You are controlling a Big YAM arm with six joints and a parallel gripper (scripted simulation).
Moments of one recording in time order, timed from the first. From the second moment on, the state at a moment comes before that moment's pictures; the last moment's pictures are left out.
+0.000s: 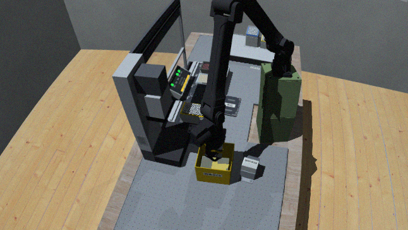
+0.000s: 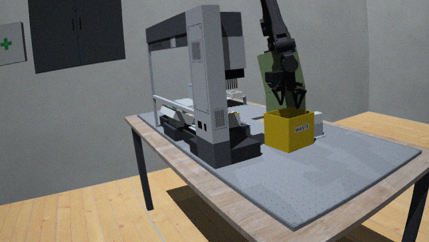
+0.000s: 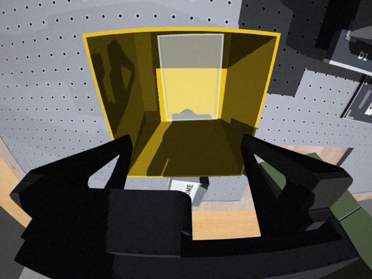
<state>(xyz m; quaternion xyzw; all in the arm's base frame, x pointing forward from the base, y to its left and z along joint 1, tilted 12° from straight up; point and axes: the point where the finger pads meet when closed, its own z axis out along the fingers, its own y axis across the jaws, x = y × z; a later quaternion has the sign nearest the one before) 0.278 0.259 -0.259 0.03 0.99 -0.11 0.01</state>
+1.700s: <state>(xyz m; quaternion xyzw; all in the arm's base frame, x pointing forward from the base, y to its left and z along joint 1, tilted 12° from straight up) 0.278 0.276 -0.186 0.03 0.99 -0.11 0.01</state>
